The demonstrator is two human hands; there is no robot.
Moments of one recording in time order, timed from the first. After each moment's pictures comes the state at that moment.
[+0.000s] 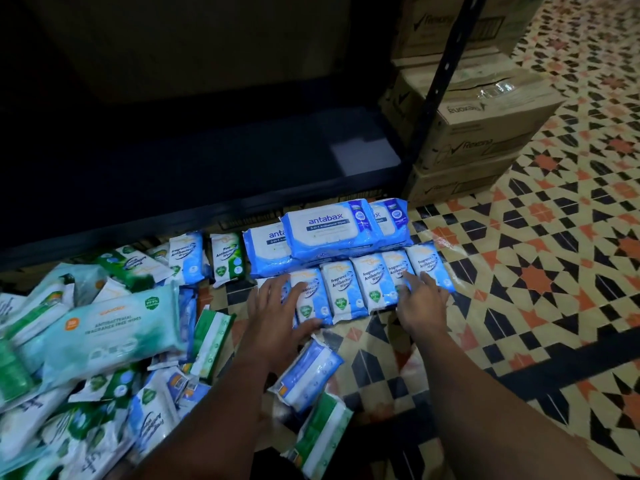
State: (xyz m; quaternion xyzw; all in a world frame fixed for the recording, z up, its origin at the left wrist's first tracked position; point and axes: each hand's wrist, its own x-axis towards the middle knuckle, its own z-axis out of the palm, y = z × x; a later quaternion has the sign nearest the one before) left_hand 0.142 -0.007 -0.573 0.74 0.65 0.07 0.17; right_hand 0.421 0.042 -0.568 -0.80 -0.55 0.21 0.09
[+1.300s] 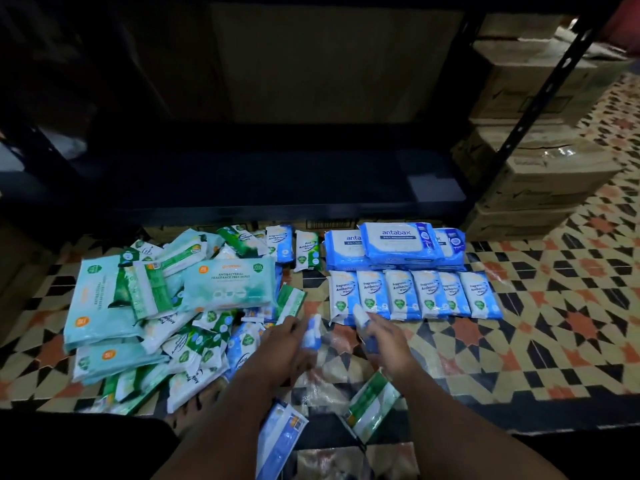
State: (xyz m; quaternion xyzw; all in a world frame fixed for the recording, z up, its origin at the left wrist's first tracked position) left_hand 0.047 -0.127 -0.545 0.71 0.66 0.03 0.26; right_hand 0.274 -0.068 -0.527 -0.63 -0.38 0.63 0.25
